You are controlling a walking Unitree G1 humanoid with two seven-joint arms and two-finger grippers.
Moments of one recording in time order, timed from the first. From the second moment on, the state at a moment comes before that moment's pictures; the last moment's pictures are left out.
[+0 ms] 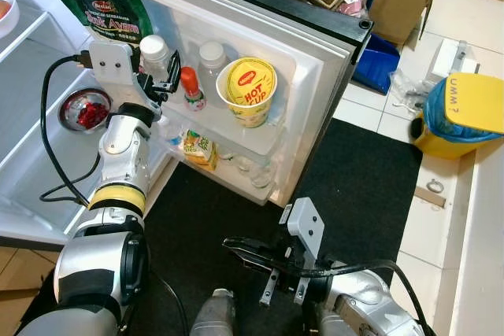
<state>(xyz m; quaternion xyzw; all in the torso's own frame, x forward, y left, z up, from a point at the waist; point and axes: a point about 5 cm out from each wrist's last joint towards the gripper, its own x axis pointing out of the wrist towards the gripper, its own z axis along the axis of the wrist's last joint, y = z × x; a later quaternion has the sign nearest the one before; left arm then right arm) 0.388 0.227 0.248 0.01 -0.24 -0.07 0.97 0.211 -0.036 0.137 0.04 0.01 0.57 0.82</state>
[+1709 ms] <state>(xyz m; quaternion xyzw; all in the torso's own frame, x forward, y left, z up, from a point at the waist) 0.189 0.304 -0.034 -0.24 0.24 0.12 0.93 0.268 -0.106 0.055 0.01 0.11 0.41 0.90</state>
